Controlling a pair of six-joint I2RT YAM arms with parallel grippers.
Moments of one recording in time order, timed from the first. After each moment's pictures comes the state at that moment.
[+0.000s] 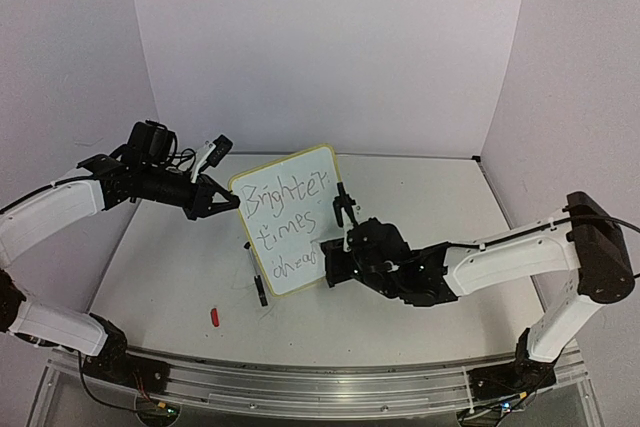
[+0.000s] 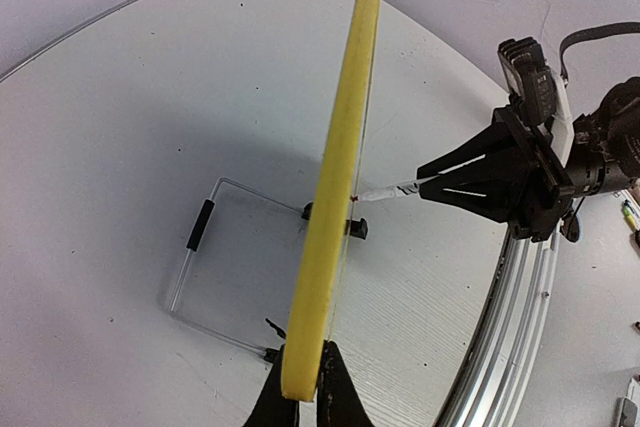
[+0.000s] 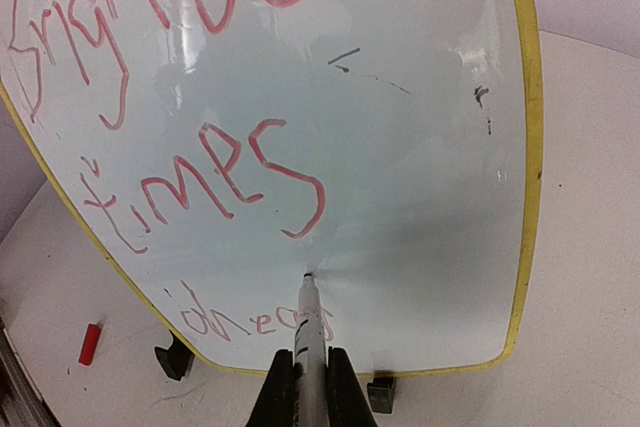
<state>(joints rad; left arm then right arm) -0.48 1.24 1.03 -0.48 0.60 0.11 1.15 1.66 0.91 0.25 0.48 0.50</state>
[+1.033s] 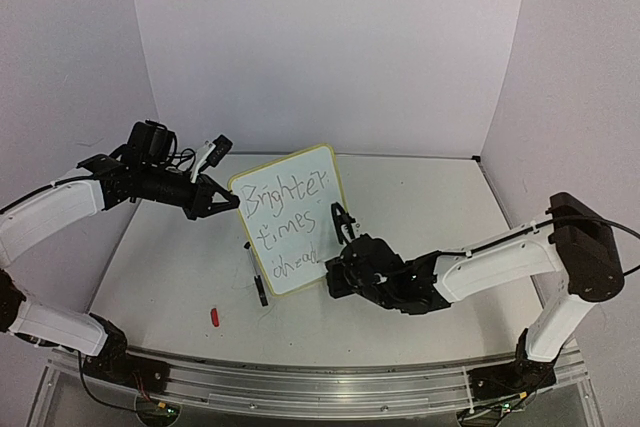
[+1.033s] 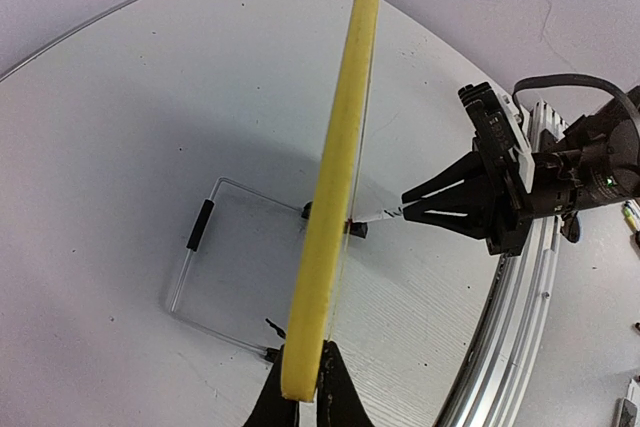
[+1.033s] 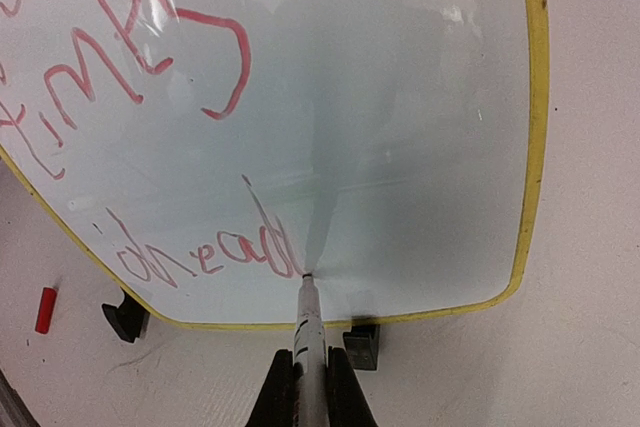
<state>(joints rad) -0.48 1.24 1.03 -0.48 0.60 0.11 1.16 1.72 0.88 0.20 0.48 0.59</state>
